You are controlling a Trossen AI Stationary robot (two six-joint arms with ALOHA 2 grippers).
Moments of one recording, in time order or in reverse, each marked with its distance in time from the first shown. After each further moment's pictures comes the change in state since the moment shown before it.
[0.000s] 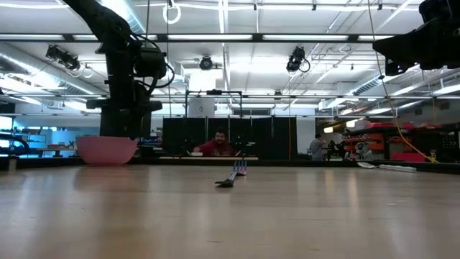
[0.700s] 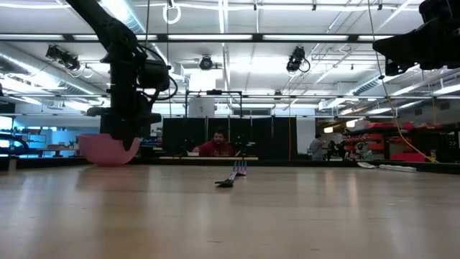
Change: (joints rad) left arm -0.006 0.098 -0.002 0.001 0.000 0.044; right arm 0.000 0.000 0.000 0.000 0.000 0.000
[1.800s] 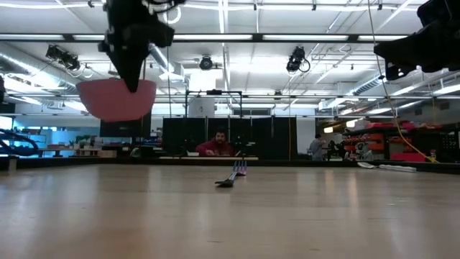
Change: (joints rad) left arm -0.720 -0.036 0.396 -0.533 -0.051 -0.222; right arm 0.000 0.000 0.000 -0.033 -0.017 0.045
